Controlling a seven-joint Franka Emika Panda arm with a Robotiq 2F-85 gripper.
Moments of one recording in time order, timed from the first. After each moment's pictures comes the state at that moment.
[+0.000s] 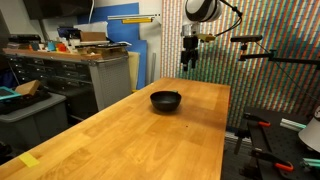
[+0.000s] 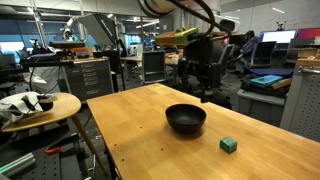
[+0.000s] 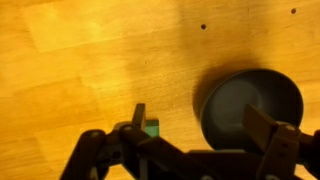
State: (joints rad) arm -0.13 0.17 -0.18 -2.14 0.02 2.25 -0.14
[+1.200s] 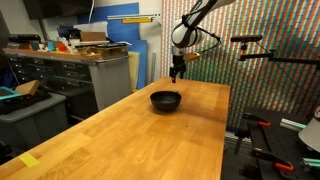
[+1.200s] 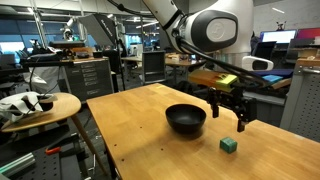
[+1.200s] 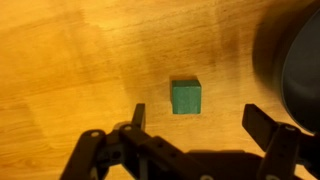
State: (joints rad) arm -0.21 0.54 -0.15 -1.86 0.02 2.43 -0.15
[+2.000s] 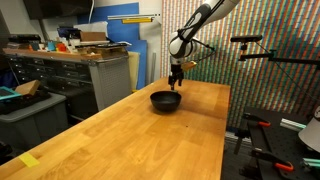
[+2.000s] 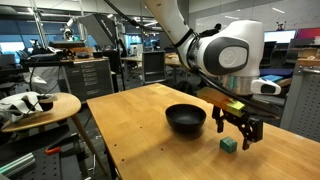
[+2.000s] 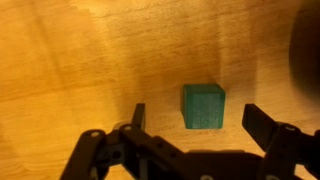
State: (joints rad) arm -0.28 0.71 -0.09 -1.73 0.02 2.44 -0.18
